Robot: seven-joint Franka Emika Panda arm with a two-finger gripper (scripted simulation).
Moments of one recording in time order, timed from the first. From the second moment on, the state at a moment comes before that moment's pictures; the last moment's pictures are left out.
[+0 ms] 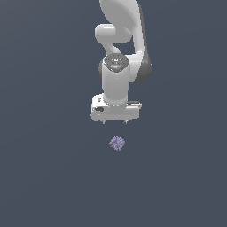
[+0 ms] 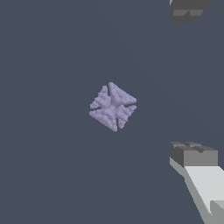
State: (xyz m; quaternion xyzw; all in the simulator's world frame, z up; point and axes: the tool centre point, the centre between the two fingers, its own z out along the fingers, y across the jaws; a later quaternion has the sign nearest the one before) arm 0.002 0.007 0.166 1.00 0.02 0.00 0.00
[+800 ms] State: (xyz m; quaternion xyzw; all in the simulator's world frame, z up) arm -0.003 0.002 0.161 1.00 -0.01 -0.01 0.00
